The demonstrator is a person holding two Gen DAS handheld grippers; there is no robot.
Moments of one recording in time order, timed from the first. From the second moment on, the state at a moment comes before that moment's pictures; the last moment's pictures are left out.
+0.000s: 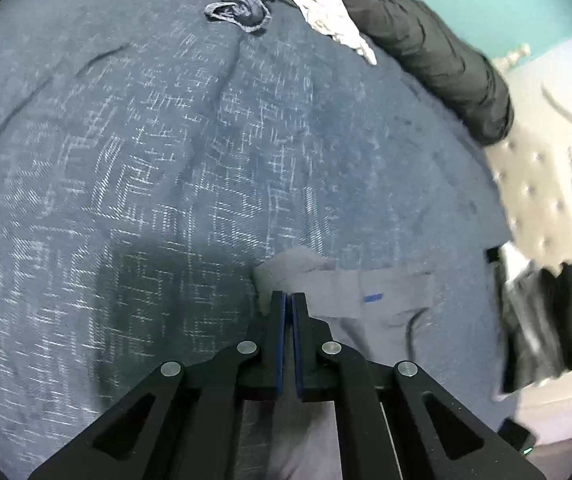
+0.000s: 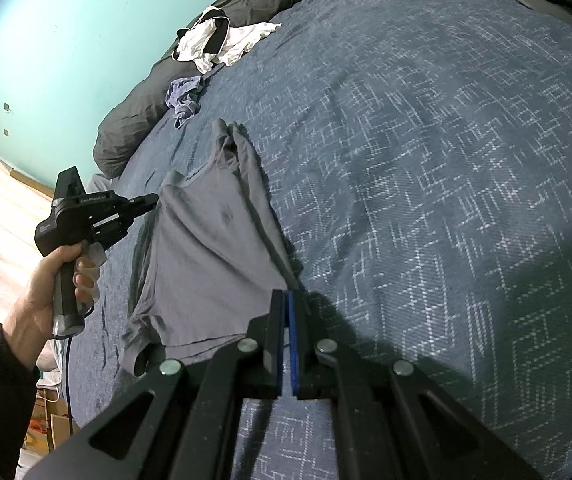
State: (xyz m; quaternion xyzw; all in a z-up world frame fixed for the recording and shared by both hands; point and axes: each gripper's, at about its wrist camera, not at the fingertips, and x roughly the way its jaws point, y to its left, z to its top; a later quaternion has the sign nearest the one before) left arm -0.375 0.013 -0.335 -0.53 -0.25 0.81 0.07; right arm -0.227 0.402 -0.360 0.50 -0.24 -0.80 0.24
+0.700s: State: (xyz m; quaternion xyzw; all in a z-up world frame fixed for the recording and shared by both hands) left arm -0.373 0.015 -0.330 -0.51 -0.25 0.82 0.06; right arm -0.228 0.402 -0.362 0.50 -0.24 -0.80 0.23
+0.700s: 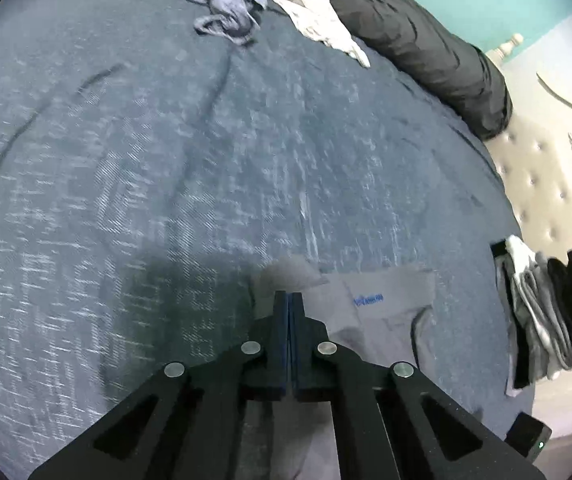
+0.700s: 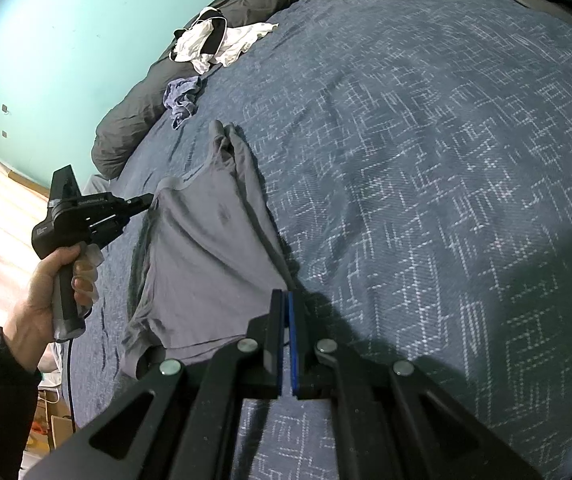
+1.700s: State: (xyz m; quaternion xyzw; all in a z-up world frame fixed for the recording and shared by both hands) left arm -0.272 0.036 -0.325 -0.55 -0.22 0.80 0.12; right arm -0.234 0.401 -0.371 0.51 -0.25 -0.79 0.22
